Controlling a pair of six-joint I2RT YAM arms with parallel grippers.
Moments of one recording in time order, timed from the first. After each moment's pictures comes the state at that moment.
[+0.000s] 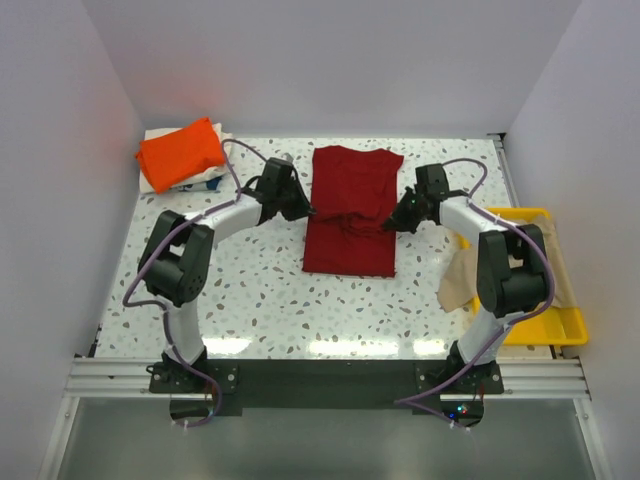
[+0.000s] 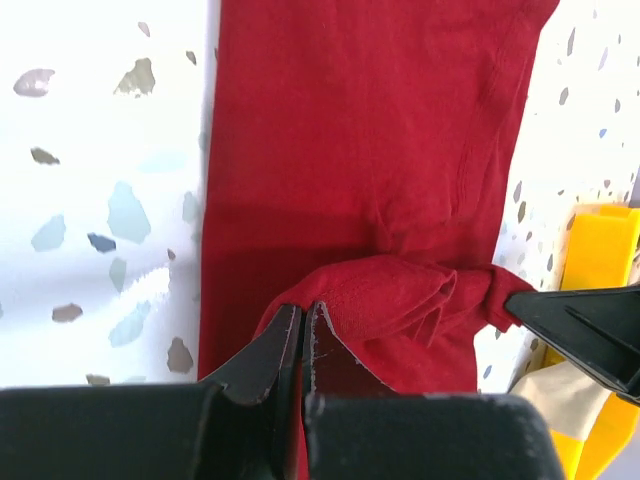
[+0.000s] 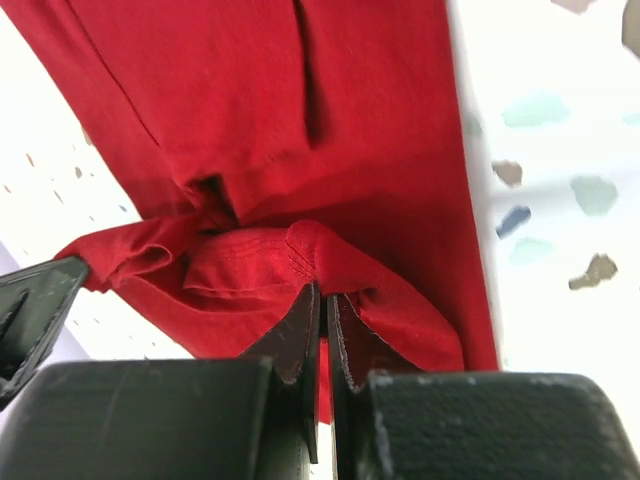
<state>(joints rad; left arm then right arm) -0.46 1.90 1.28 -0.14 0.14 -0.80 0.19 1.75 1.13 -0.37 -0.24 0.82</state>
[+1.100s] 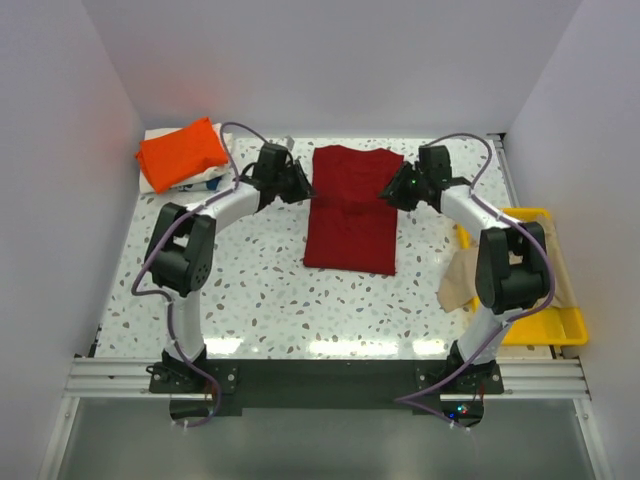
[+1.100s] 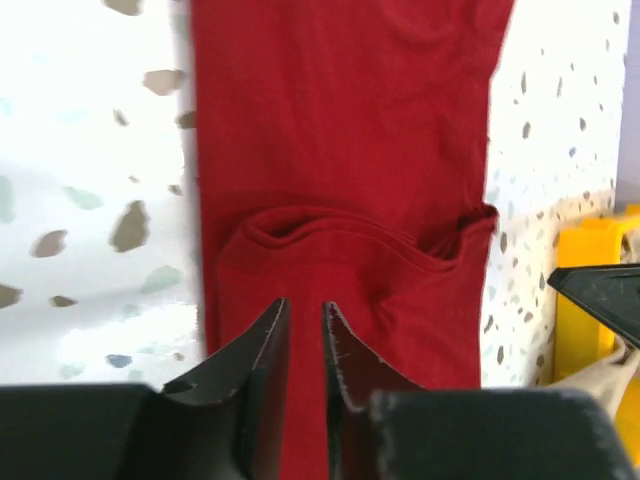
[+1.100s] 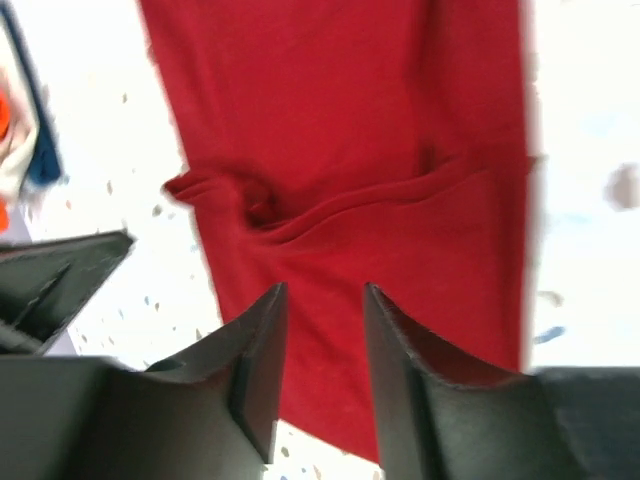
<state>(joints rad) -0.39 2.01 1.43 -0.11 0.22 -0.68 0.15 1.80 1.28 -0.28 -0.26 0.73</state>
